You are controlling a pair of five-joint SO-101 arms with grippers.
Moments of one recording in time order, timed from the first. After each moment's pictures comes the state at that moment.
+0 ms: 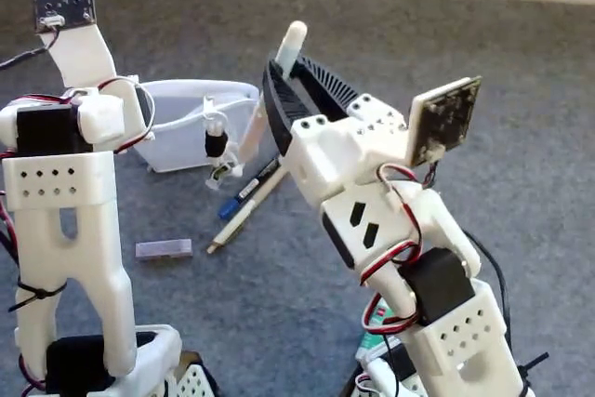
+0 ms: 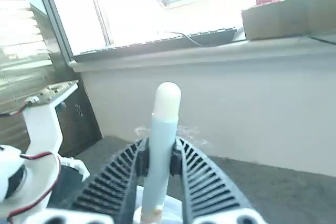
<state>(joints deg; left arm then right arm) -8.7 -18.2 -2.0 86.5 14.7 -34.5 -56.8 31.8 26.3 -11.9</state>
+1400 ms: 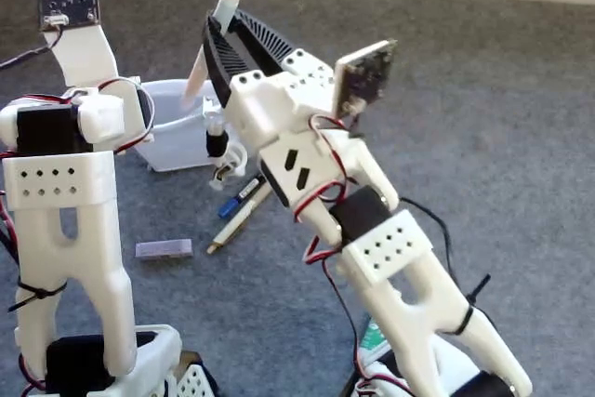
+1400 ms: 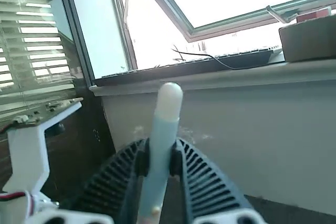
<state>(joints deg) -8.7 -18.2 -2.0 86.5 12.4 -38.3 -33.4 31.7 -5.4 -12.4</state>
